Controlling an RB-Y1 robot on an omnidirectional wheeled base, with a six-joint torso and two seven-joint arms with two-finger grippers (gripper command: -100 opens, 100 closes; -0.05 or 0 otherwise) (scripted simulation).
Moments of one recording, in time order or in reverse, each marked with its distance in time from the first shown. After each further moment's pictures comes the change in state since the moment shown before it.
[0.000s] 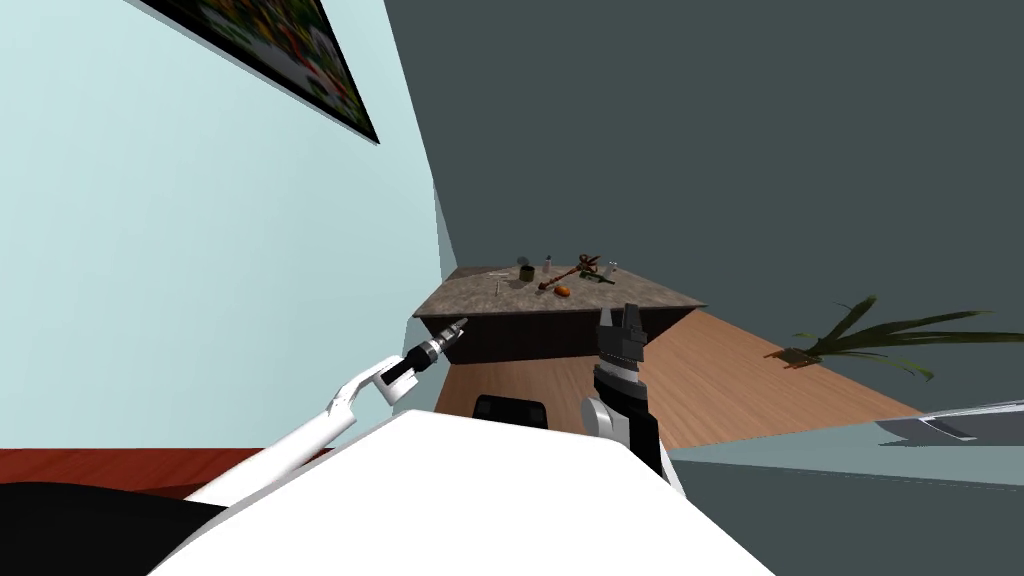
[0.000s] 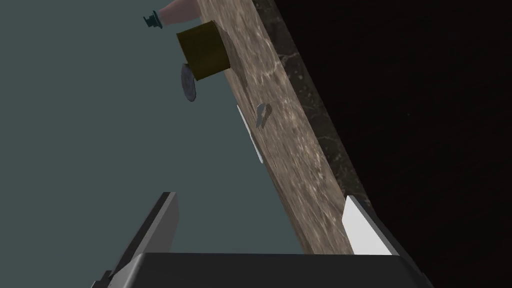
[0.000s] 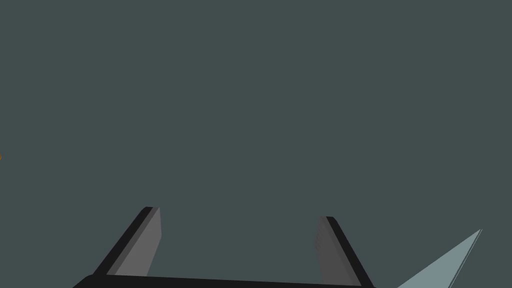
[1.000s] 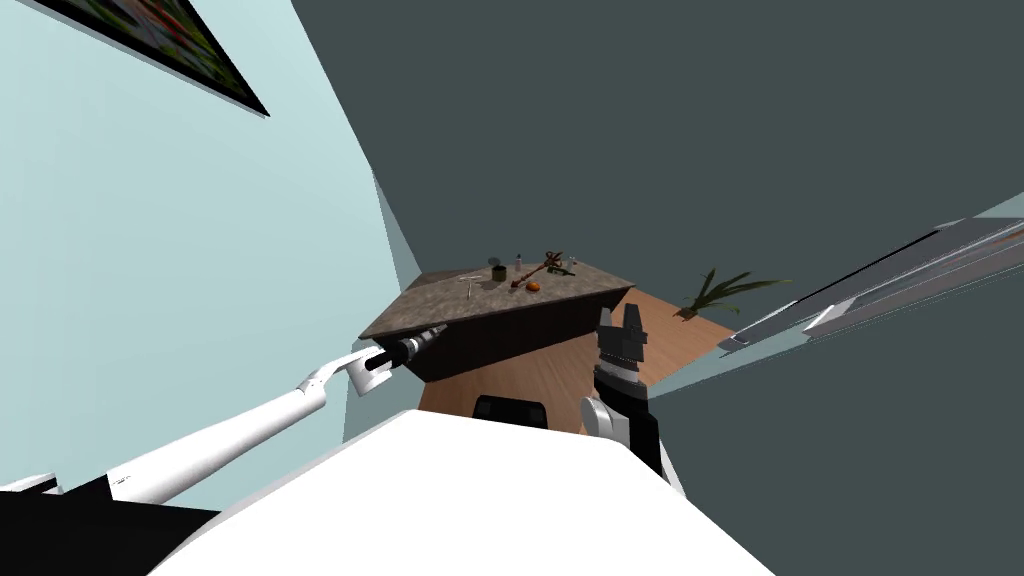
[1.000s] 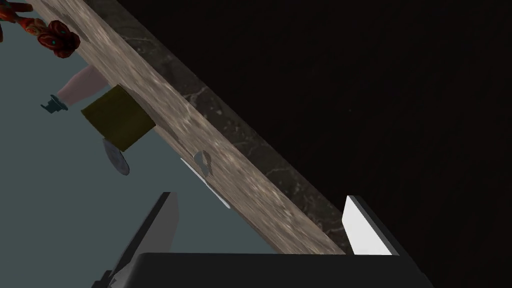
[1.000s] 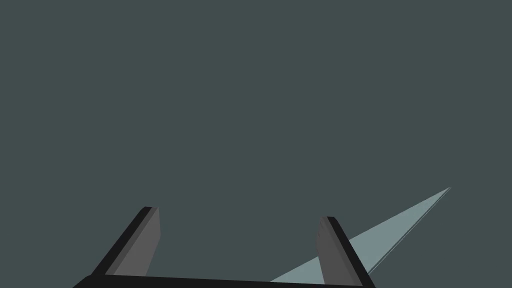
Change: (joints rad) left arm -0.063 0.285 -0.068 0.199 0.094 0.148 -0.003; right arm 0.000 0.000 0.000 0.000 0.000 0.000 0.000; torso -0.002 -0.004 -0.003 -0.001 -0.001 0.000
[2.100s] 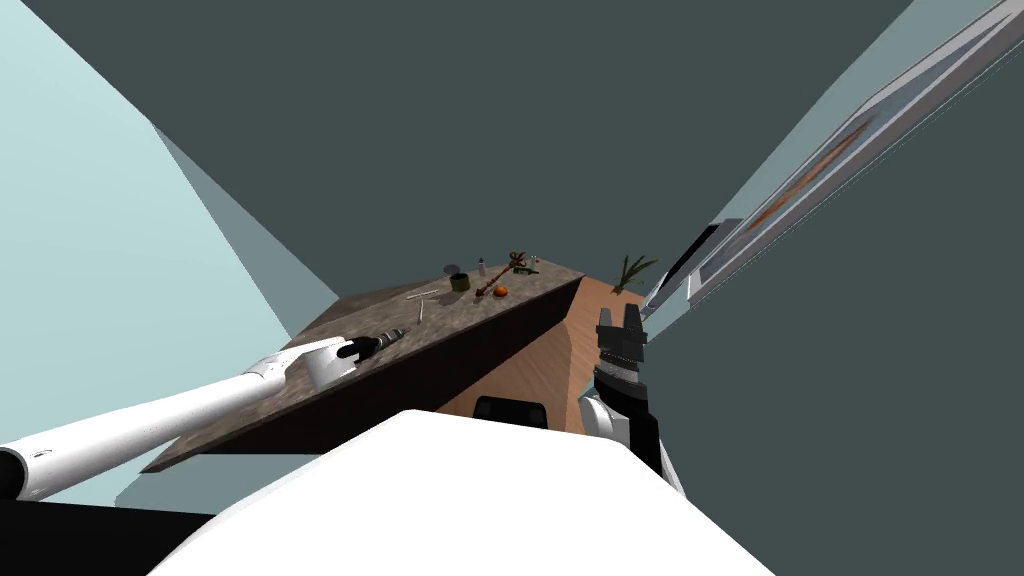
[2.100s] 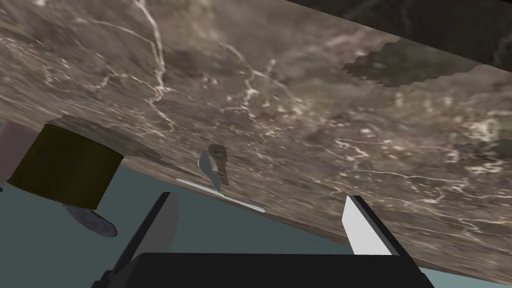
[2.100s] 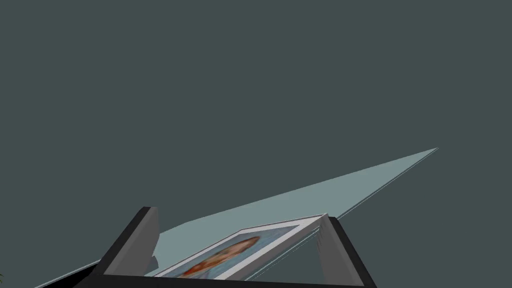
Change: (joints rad) left arm -0.039 0.248 -0.073 0.211 0.091 0.175 -0.024; right arm 0.000 0.000 0.000 0.000 0.000 0.000 0.000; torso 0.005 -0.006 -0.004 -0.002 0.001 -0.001
